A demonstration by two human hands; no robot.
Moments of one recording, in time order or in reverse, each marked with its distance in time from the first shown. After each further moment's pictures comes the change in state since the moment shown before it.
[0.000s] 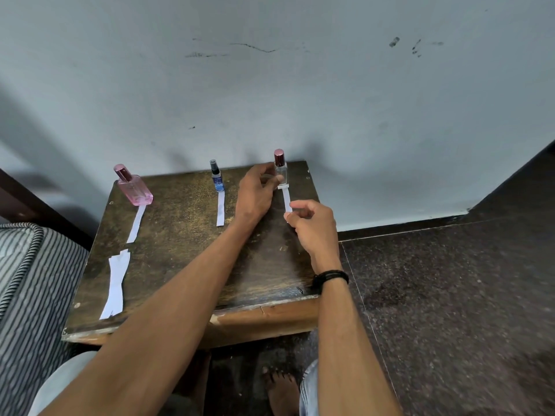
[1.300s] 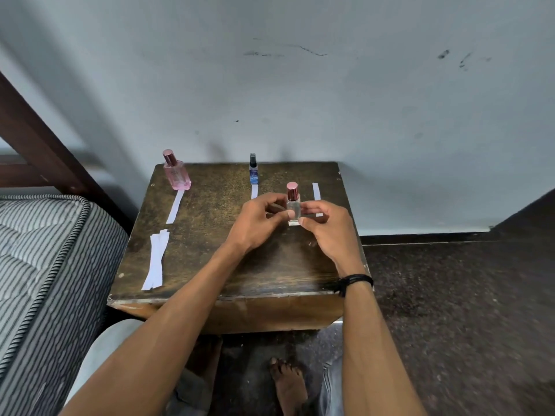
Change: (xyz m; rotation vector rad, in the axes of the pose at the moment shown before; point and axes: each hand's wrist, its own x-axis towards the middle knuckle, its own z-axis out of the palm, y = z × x) left_hand -0.077 -0.006 -0.082 0.026 -0.227 0.022; right_hand -0.017 -0.010 0.010 -0.216 -0.165 -0.248
